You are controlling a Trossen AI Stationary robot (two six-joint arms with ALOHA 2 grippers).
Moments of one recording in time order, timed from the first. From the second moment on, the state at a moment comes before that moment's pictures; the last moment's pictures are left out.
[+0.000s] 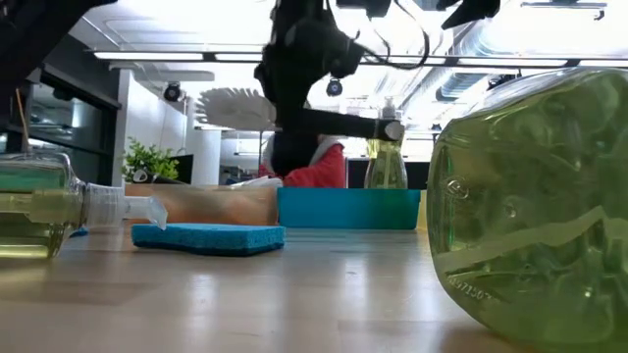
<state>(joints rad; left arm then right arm) -0.03 2.19 2.17 -1.57 -0.15 -0.46 -0.75 1.08 1.51 -0.95 -0.17 -0.21</state>
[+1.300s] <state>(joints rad) 0.69 2.05 2.17 -1.56 -0.36 0.40 -0.75 1.12 1.51 -0.83 0.03 0.02</state>
